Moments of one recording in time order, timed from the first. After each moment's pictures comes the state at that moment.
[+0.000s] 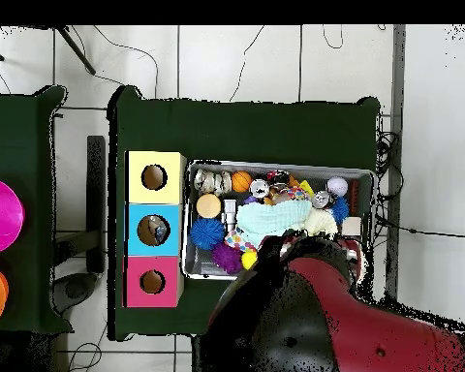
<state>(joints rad) -0.32 -1.35 -0.02 1.68 -0.31 0.92 1.52</state>
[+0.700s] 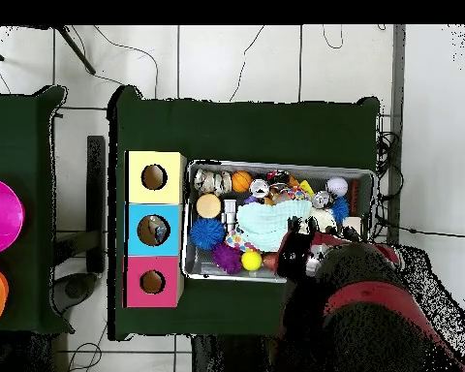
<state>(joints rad) -0.48 -1.45 0.03 1.75 0.04 0.89 1.46</state>
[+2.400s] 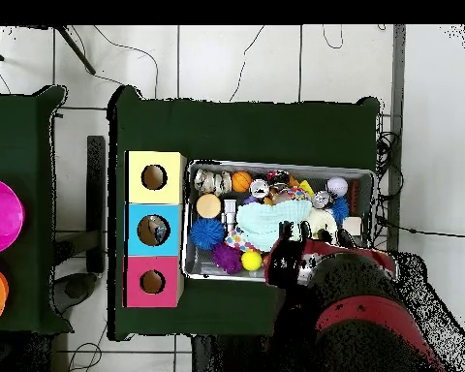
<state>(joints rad) -0.48 -1.48 0.04 1.78 0.07 0.89 1.43</state>
